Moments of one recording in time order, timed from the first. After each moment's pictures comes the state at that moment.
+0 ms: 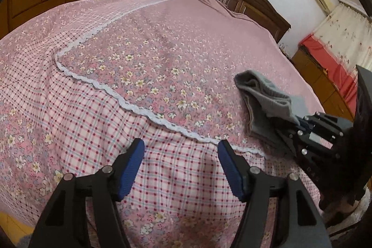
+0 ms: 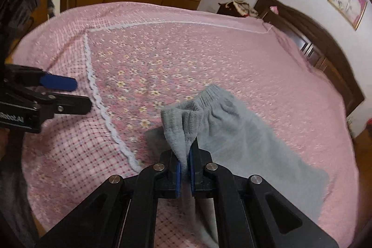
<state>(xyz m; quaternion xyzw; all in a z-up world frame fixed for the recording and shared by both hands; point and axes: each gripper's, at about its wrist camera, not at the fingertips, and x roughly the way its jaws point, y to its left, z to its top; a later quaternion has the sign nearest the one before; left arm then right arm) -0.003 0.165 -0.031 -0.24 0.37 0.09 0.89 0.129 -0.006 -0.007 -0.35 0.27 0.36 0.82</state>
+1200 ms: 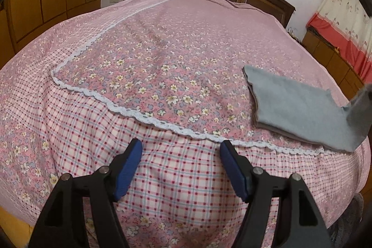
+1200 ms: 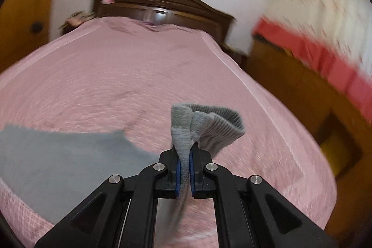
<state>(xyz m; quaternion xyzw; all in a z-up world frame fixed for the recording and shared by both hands) 0.008 0.131 -0.036 -0.16 0.39 0.13 0.90 0.231 -0.342 0.123 -0.18 0.27 0.01 0.95</state>
